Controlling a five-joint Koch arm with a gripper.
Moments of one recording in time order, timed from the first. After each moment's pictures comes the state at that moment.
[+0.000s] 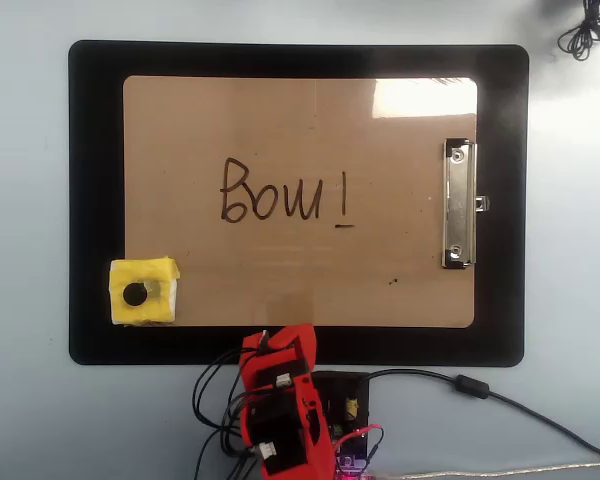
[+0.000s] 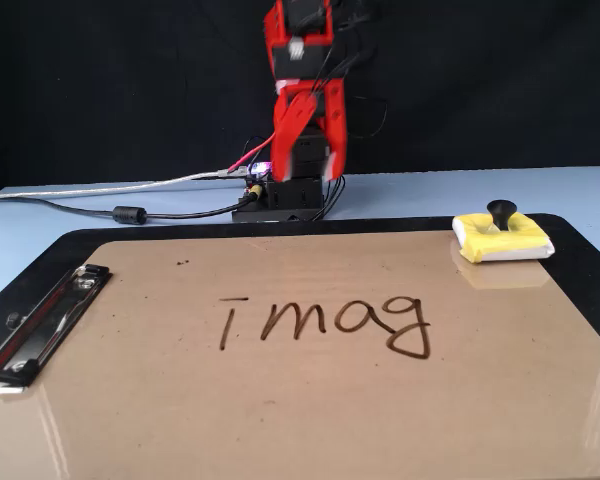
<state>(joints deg) -24.9 131.8 113.1 91.3 -89.9</state>
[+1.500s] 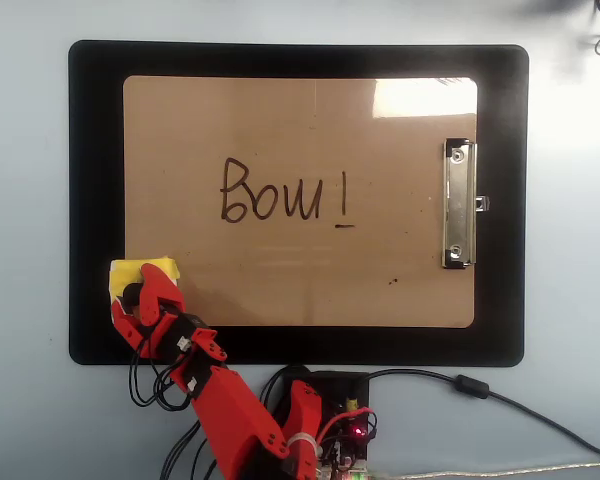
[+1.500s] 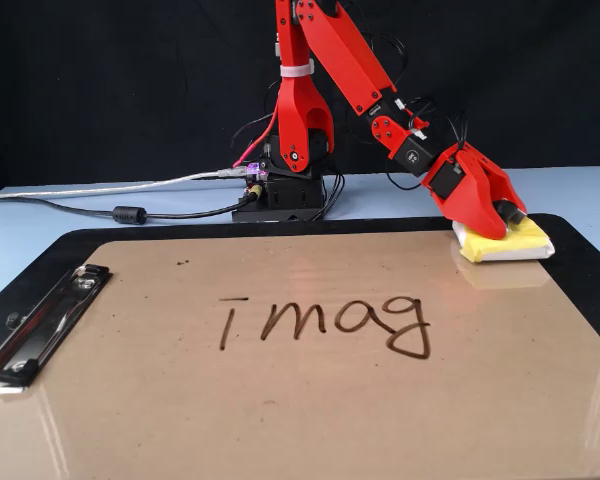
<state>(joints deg) -64.2 91.3 137.8 -17.0 -91.1</state>
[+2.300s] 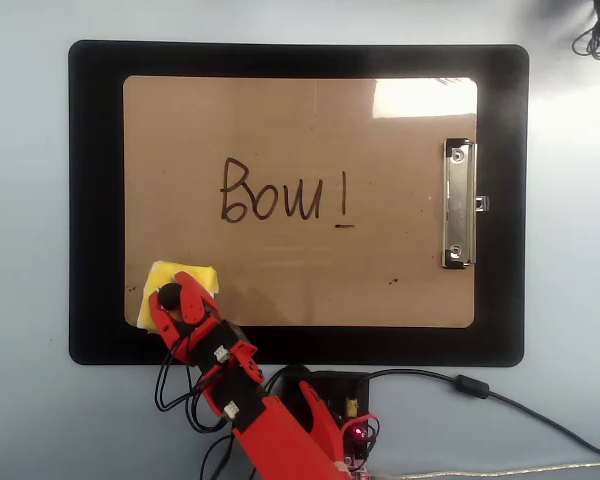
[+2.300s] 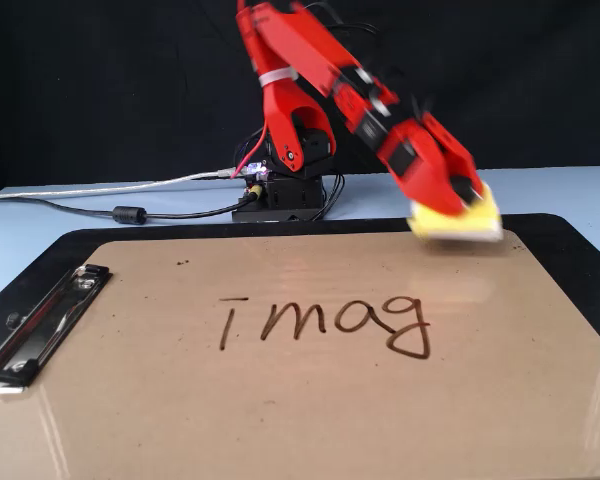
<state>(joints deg) -46.9 124.5 135.5 21.1 -97.4</state>
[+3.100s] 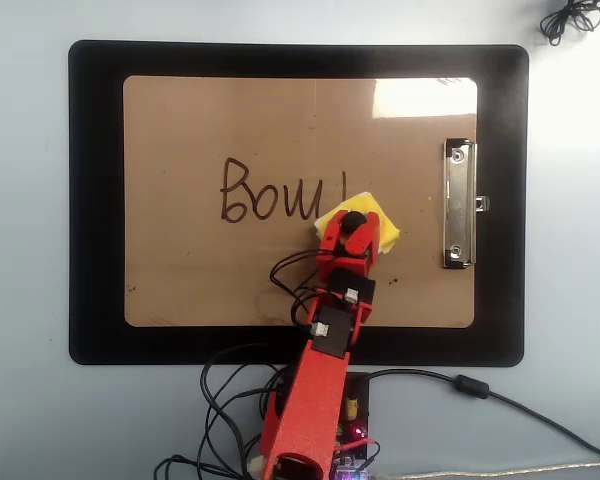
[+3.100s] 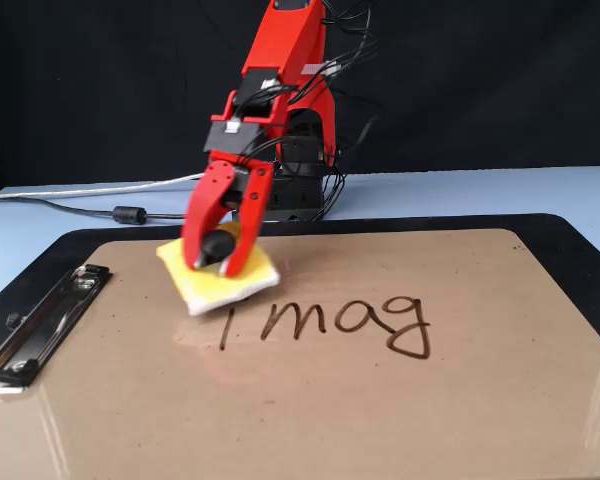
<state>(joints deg) 13.8 101.2 127.9 10.8 -69.1</state>
